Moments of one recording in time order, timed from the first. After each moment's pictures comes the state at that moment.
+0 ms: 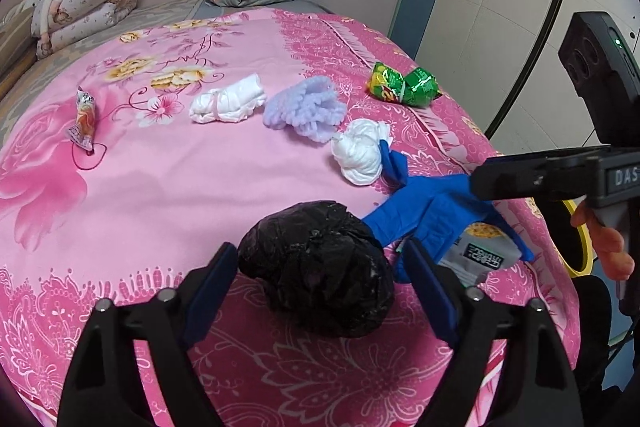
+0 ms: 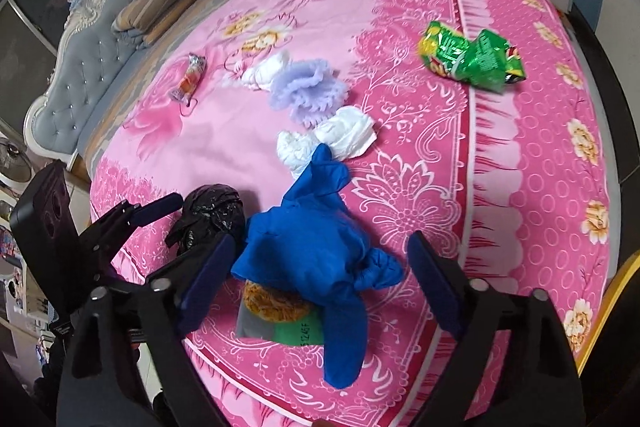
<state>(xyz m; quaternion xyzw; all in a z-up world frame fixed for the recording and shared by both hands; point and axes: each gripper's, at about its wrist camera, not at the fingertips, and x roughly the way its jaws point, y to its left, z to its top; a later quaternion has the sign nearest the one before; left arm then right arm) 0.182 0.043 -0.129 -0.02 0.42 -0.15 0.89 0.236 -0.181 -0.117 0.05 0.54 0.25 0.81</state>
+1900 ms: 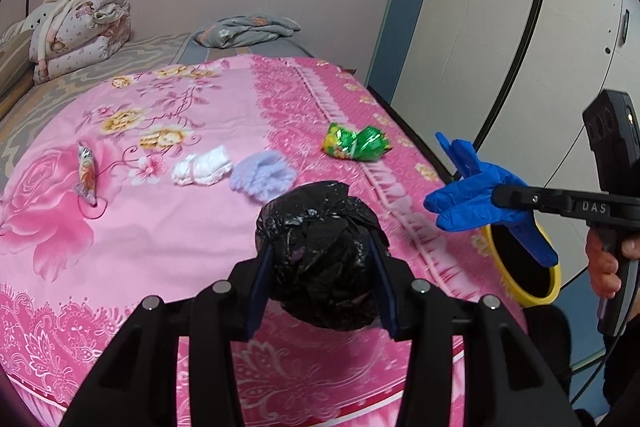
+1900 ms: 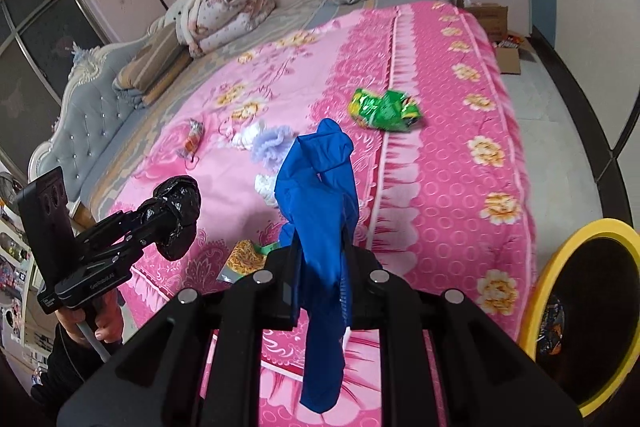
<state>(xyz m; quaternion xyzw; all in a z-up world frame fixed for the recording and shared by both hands) 0.159 0.012 -0.052 -0.03 0.37 -0.17 0.91 0.174 -0.281 -0.046 0.11 0.44 0.20 0.87</state>
